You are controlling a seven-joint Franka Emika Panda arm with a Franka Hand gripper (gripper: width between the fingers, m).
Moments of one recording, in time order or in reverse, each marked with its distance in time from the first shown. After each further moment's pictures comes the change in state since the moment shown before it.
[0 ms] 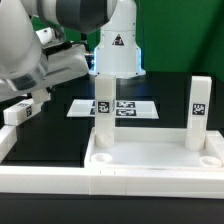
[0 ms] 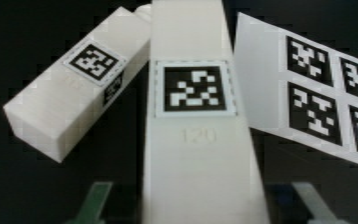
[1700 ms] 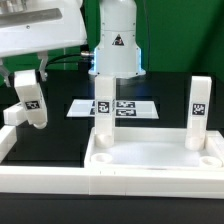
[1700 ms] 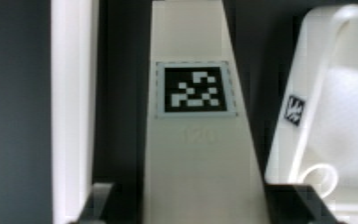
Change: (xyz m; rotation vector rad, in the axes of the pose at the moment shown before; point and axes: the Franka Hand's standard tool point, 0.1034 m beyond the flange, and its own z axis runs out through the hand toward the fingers) arm 0.021 0.000 -0.119 -0.137 0.951 0.132
